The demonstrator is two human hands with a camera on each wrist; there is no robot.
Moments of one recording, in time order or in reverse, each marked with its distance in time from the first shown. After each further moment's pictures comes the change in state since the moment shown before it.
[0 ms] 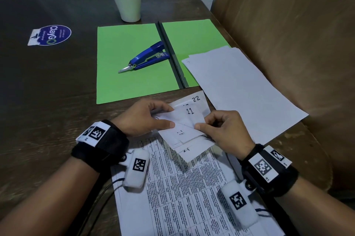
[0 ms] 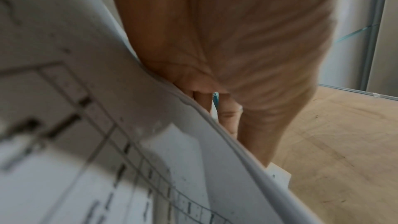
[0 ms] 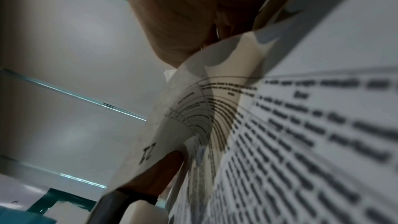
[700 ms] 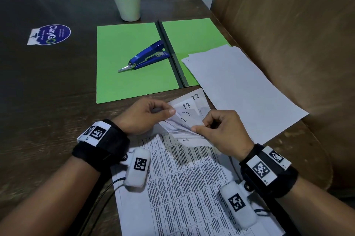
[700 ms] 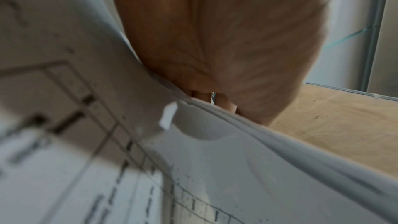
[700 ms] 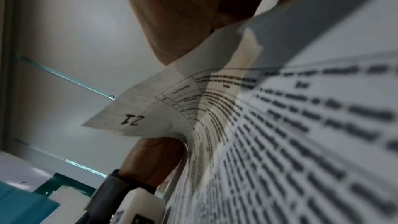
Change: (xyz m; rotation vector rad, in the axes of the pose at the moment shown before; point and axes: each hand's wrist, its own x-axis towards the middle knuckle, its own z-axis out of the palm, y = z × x) left_hand 0.000 0.002 0.003 -0.016 0.012 0.029; right_hand -0.003 -0.005 0.003 -0.138 -0.003 -0.090
